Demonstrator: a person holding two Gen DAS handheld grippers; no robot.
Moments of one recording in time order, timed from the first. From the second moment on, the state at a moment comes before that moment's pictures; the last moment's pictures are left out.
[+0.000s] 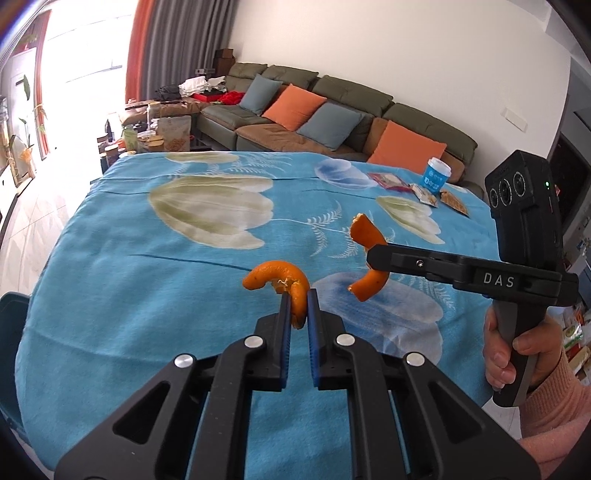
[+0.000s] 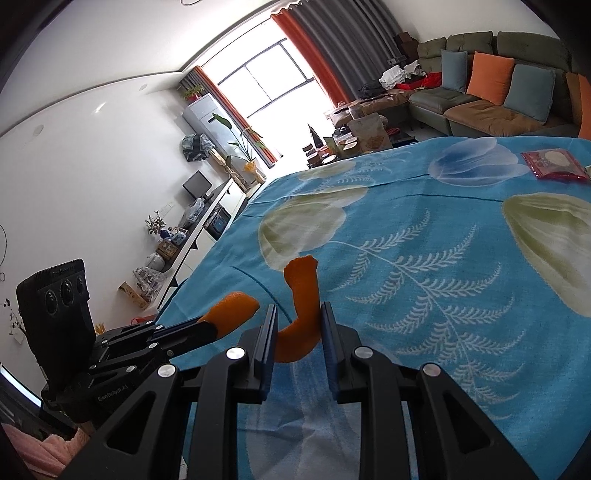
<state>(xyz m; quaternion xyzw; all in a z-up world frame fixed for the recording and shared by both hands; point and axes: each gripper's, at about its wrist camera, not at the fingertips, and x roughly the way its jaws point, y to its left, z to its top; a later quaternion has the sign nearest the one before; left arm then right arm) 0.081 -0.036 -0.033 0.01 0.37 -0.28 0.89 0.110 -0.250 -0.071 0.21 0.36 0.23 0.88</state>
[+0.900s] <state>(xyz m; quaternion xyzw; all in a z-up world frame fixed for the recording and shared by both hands) 0.063 0.027 -0.018 -0.03 0.35 -0.22 0.91 0.115 -0.195 -0.058 0.18 0.37 0.28 0.87</state>
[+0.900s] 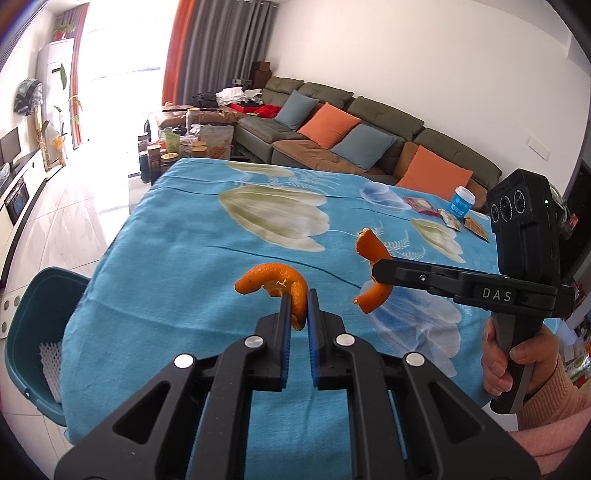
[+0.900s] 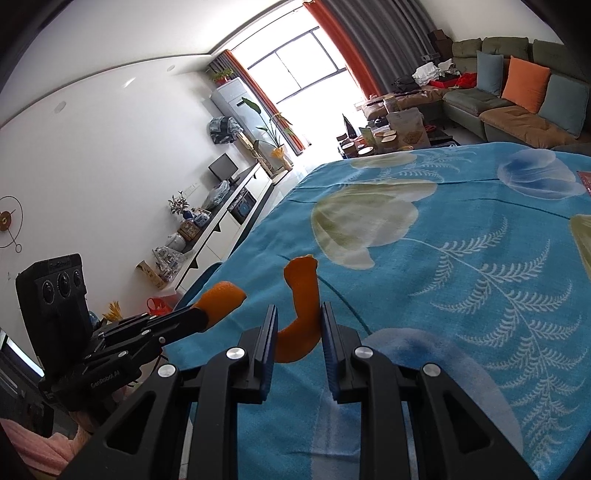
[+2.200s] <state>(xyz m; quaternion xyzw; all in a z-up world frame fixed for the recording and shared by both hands) 0.051 0.104 -0.010 -0.06 0.34 -0.14 0.93 0.136 -0.106 -0.048 0.15 0.38 0.36 0.84</state>
